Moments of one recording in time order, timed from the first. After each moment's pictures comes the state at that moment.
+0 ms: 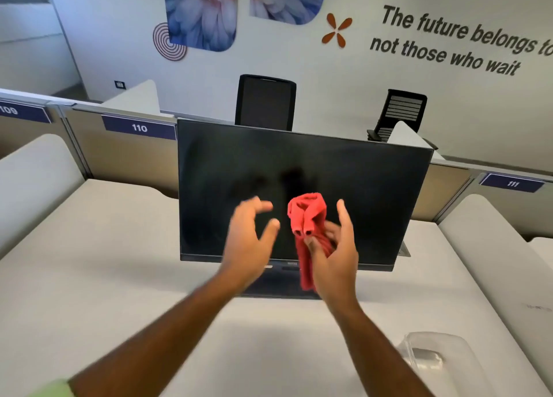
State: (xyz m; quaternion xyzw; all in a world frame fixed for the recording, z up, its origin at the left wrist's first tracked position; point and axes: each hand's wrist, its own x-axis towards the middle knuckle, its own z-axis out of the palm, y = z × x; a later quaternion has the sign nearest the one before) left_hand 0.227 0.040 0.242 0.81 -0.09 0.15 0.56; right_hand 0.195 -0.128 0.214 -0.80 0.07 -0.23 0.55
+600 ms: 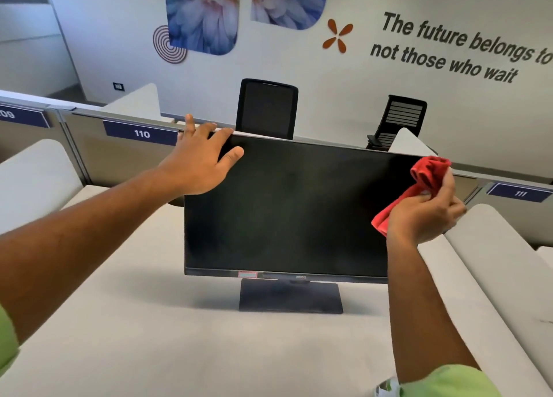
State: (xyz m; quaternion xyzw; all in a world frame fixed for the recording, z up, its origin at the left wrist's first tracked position) left_hand 0.354 0.155 0.348 0.97 -0.15 0.10 0.16; right_hand 0.316 -0.228 0.281 -0.67 0.36 -0.52 0.38
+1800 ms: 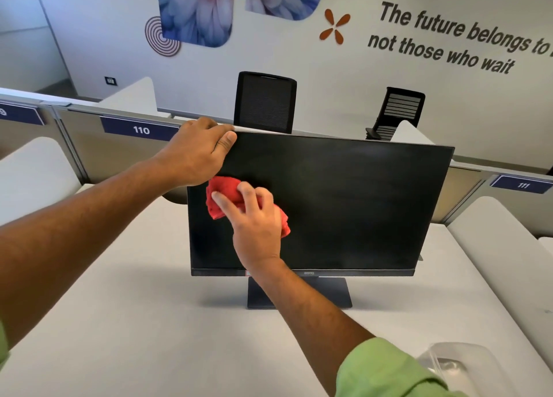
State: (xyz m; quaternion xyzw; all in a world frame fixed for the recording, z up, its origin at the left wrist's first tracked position) left_hand 0.369 0.176 0.347 0.95 -0.19 0.12 0.20; right_hand 0.307 0.024 0.202 -0.91 -0.15 -0.39 0.09
